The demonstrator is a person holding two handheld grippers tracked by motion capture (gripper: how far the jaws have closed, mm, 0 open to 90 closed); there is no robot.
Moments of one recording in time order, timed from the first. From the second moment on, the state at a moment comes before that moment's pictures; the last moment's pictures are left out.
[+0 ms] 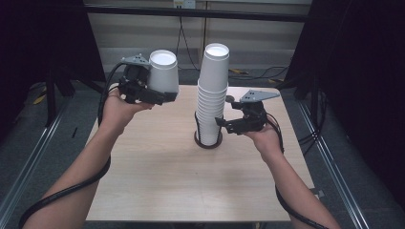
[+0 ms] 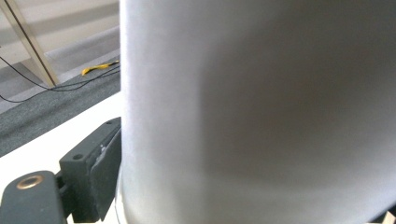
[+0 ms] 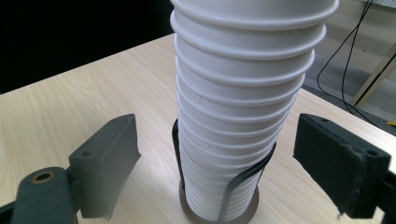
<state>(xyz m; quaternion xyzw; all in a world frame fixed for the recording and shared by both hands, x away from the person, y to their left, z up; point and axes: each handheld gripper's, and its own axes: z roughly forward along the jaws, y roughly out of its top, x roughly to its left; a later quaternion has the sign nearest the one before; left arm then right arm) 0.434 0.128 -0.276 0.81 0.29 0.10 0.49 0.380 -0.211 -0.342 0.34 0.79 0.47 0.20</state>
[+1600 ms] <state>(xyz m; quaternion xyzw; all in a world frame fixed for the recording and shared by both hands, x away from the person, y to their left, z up) 0.416 0.125 -0.332 0.88 0.26 0.07 0.39 0.369 -0.202 -0.367 0.30 0.82 0.46 0.15</state>
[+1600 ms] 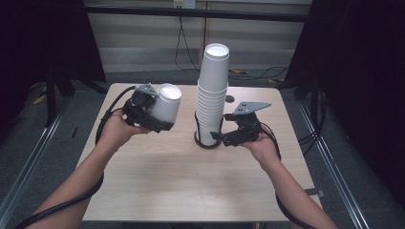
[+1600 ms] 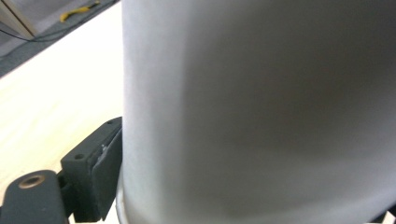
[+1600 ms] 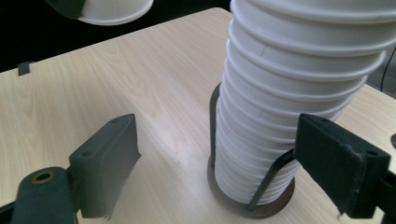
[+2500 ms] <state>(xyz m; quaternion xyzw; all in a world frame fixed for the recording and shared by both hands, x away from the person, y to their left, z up) 0.403 0.107 -0.360 0.93 0.20 0.05 0.30 0.363 -0.197 -0.377 0.26 0.85 0.44 0.13</state>
